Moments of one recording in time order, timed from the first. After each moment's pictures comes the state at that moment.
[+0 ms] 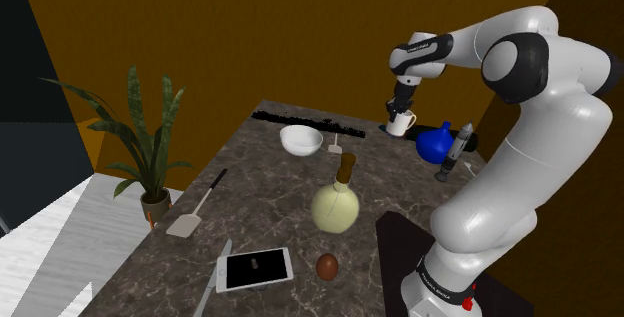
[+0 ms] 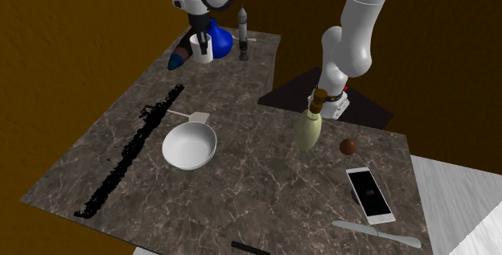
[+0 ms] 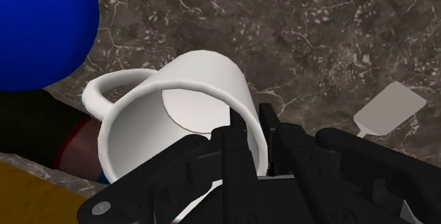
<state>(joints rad) -0.46 -0.03 -0.27 -2.03 -0.04 2.06 -0.36</state>
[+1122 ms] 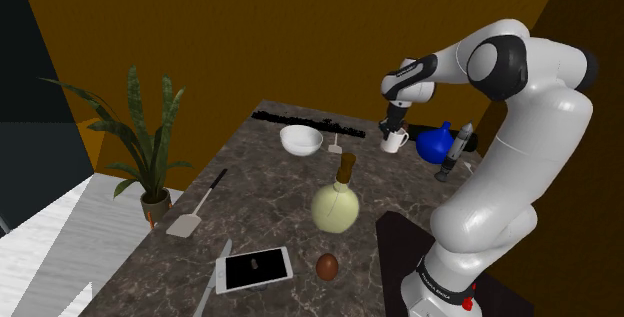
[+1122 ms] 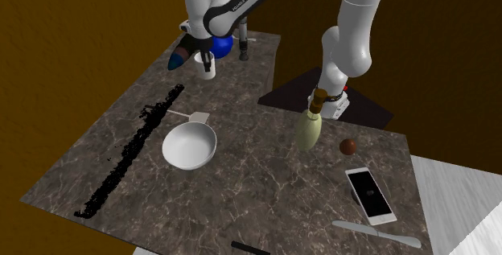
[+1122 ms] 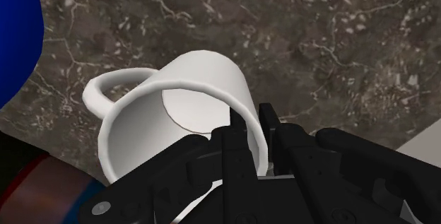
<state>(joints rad) -0.46 0.07 -0.27 -2.16 -0.01 2.28 -0.37</state>
